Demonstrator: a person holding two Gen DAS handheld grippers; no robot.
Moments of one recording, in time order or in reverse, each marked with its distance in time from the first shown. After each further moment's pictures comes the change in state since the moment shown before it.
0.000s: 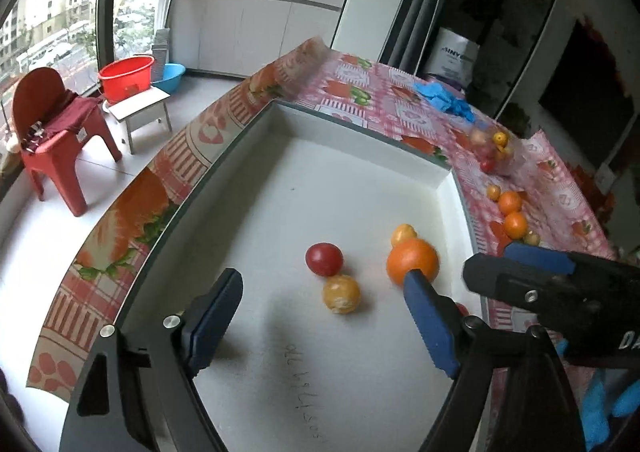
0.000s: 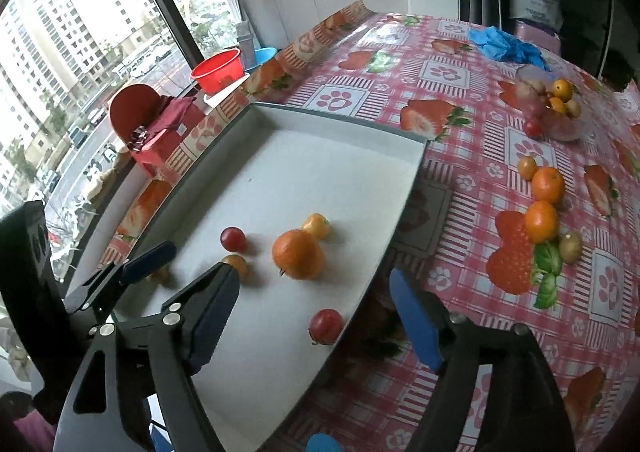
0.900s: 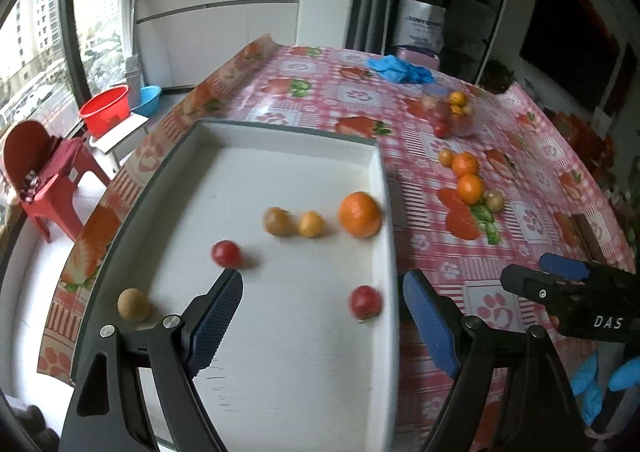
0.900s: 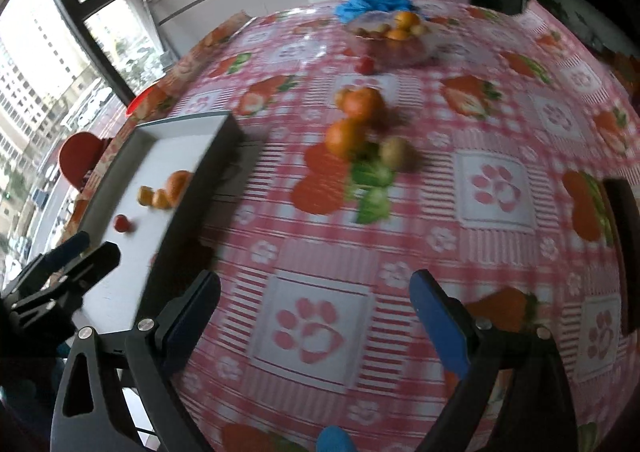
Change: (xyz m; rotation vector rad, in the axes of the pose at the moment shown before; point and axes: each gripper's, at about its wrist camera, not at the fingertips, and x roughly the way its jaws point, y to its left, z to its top) left arm -0.016 -0.088 -0.001 0.177 0.047 0.025; right arm -0.047 -0.133 -0.063 0.241 -0.028 -0.133
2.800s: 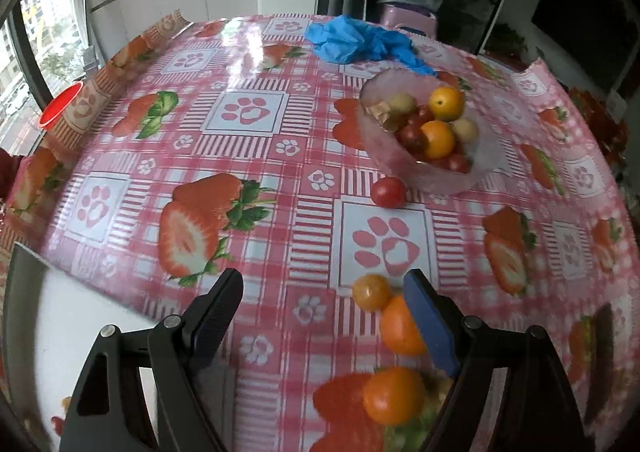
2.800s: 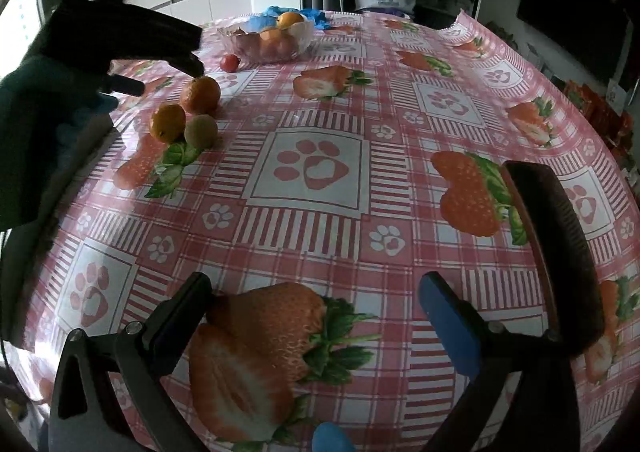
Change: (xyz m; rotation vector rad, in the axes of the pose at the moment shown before) left arm 0.174 -0.134 0.137 -0.003 0.172 0.018; right arm 0.007 -0.102 -0.028 -0.056 -0.112 -0.244
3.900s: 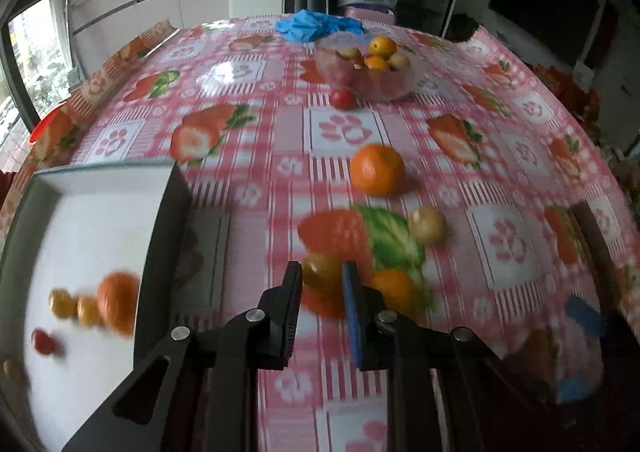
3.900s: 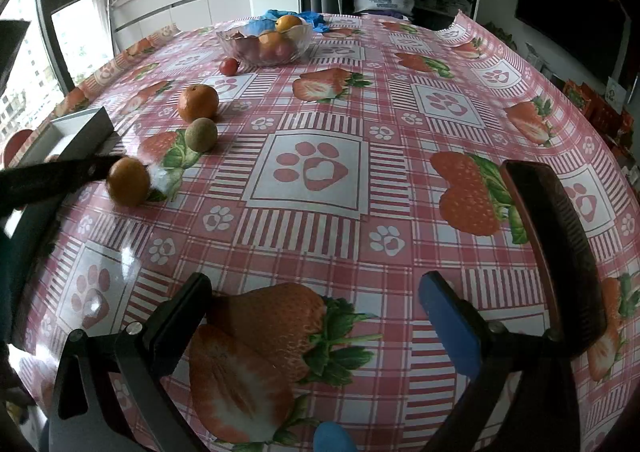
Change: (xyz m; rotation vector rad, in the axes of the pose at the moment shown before) left arm -0.055 0.001 -0.108 0.121 -0.046 -0.071; right arm -0.001 -0.002 -0.001 -0.001 -0.002 0.002
